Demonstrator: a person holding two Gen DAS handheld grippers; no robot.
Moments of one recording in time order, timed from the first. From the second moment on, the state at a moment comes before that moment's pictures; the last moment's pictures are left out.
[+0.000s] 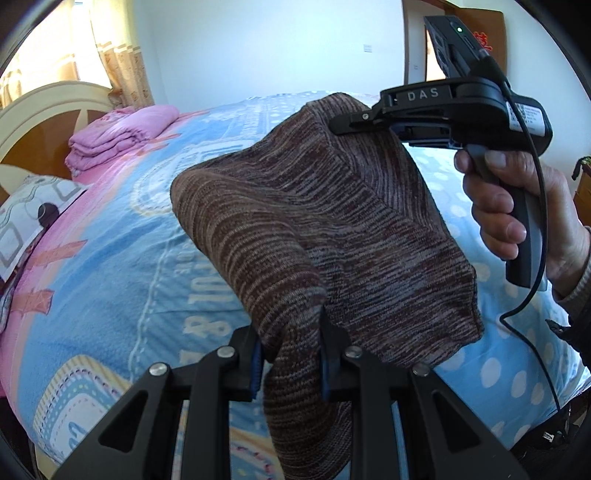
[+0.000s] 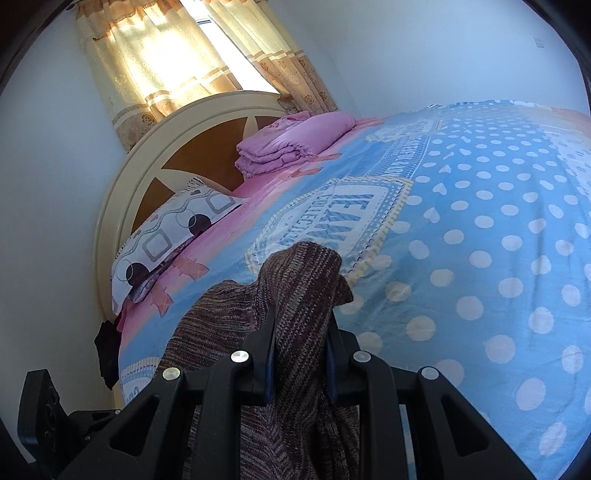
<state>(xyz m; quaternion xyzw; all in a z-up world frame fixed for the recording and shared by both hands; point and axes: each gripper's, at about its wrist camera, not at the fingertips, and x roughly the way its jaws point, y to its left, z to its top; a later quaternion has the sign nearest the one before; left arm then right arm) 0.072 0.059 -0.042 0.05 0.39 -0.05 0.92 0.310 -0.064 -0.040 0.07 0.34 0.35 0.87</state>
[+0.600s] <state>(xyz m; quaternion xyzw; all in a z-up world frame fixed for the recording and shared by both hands) 0.059 0.082 -0.060 0.03 0.40 -0.03 0.91 0.320 -0.004 -0.067 0.04 0.37 0.37 0.85</state>
